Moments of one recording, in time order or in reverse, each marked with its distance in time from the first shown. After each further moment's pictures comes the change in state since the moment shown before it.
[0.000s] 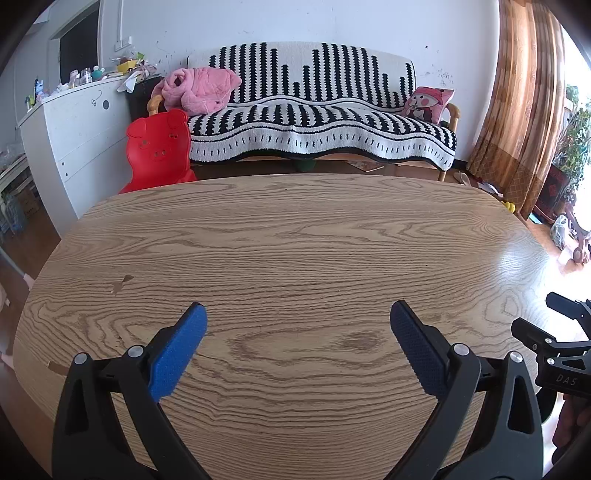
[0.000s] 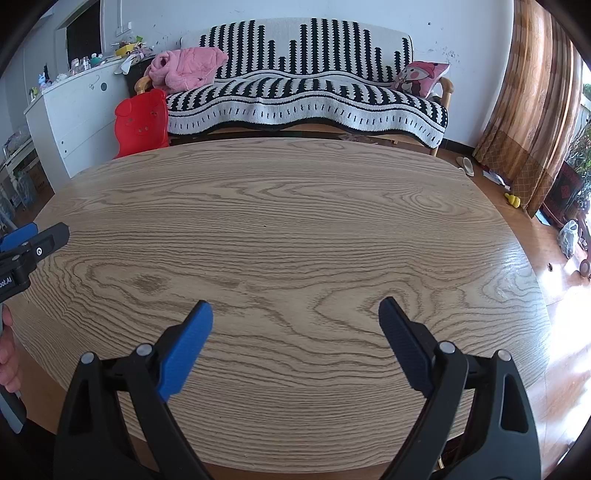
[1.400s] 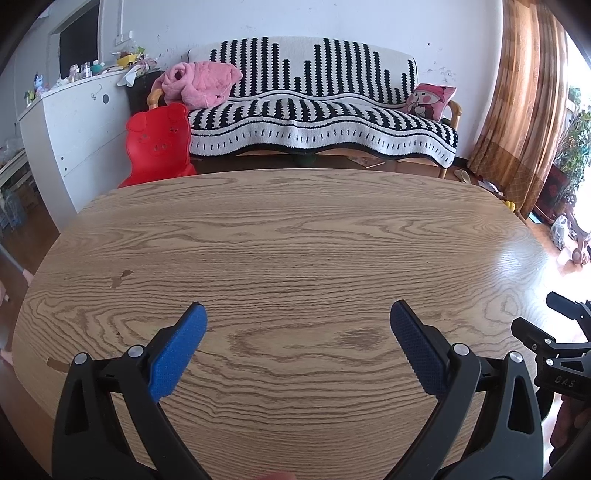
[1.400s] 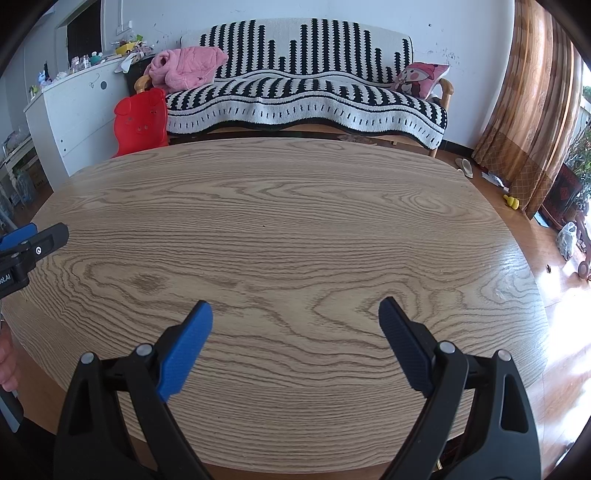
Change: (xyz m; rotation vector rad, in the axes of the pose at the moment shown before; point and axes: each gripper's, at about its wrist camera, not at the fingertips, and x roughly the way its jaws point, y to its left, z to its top) left arm 0.001 0.004 -0.005 -0.010 0.020 -0.005; right arm 0.000 -0.001 0.000 -0.002 -0.001 -0.001
